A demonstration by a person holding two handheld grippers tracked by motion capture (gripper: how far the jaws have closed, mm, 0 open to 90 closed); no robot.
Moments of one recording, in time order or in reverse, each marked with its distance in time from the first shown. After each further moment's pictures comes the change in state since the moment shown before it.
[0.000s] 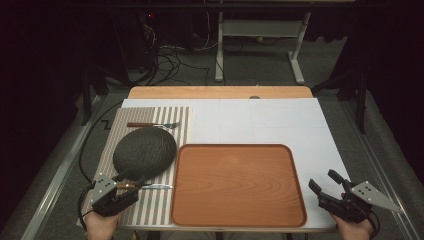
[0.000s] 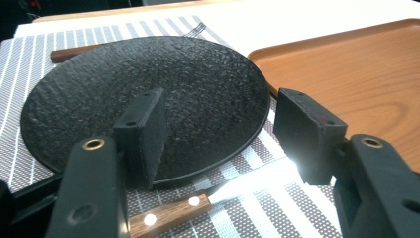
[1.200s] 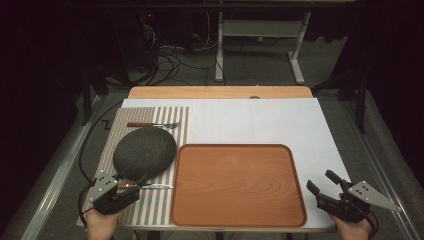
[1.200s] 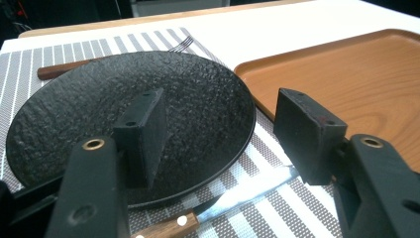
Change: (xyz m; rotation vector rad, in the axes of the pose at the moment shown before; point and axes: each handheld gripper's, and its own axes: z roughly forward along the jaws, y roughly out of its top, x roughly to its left) left arm -0.006 0.005 -0.004 -0.019 -0.040 0.018; right arm 0.001 0.000 0.000 0.012 0.015 -0.004
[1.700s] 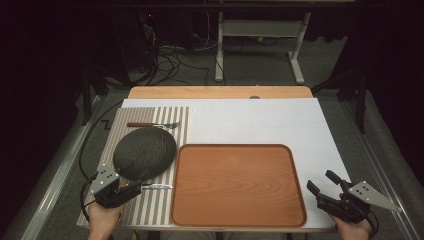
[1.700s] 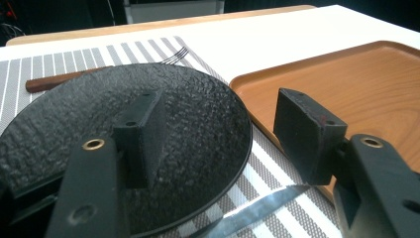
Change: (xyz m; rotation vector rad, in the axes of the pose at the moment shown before) left arm 0.001 0.007 0.001 -0.010 -0.017 0.005; right arm 0.001 0.000 0.001 0.012 0.005 -0.012
